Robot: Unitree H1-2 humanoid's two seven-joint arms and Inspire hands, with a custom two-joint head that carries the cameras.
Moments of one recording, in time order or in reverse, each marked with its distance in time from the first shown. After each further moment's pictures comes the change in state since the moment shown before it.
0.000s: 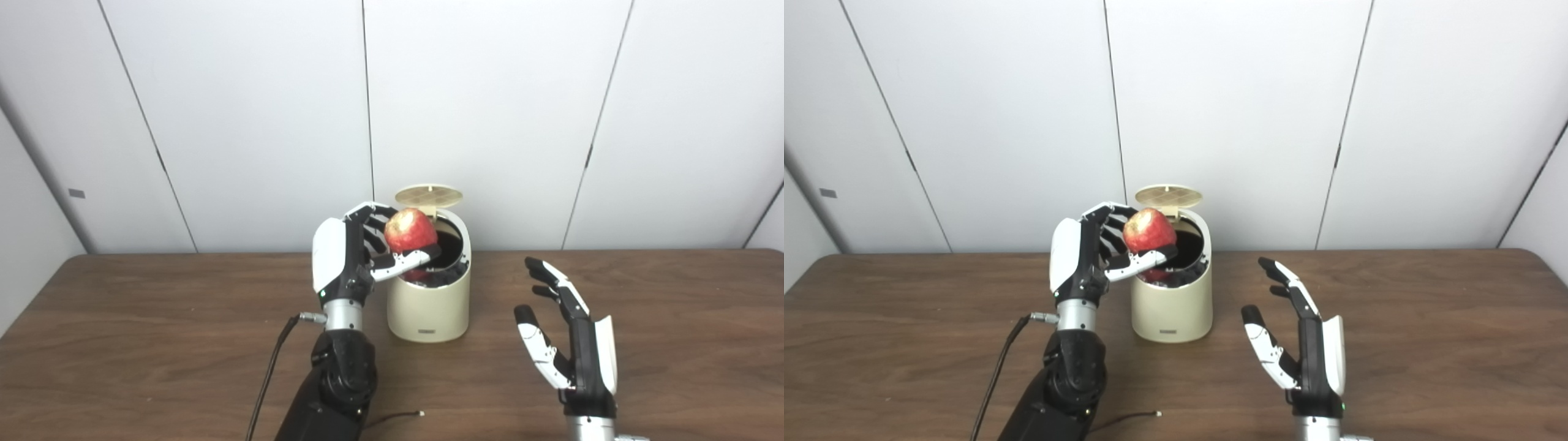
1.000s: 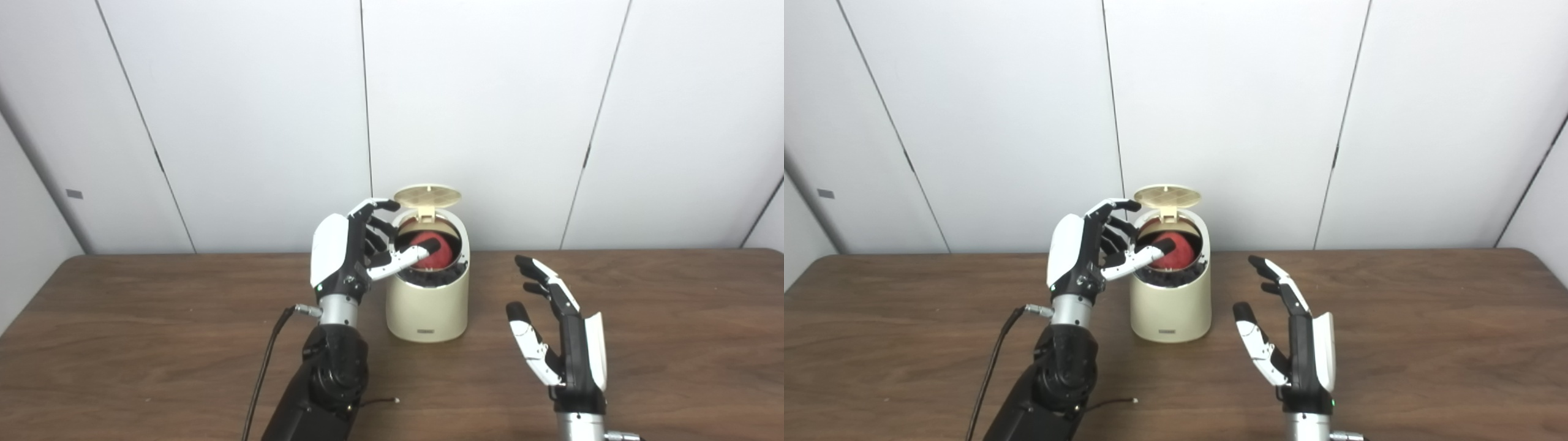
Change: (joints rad) left arm -0.006 0.036 -0.049 -0.060 -0.001 0.087 -0.116; right arm 0.000 0.013 0.001 -0.005 -0.002 0.007 -0.008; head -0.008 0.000
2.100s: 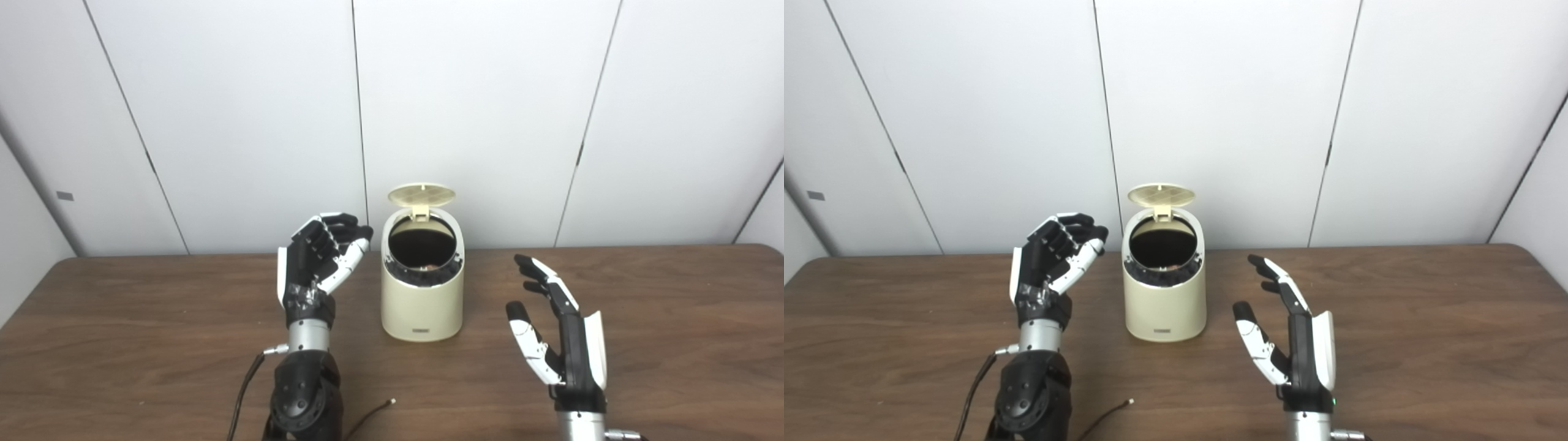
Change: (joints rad) left arm 0.138 -0.116 0.265 -0.188 -0.709 -0.214 -0.151; right arm 0.000 -0.014 0.001 0.001 -0.002 0.001 0.002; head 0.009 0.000
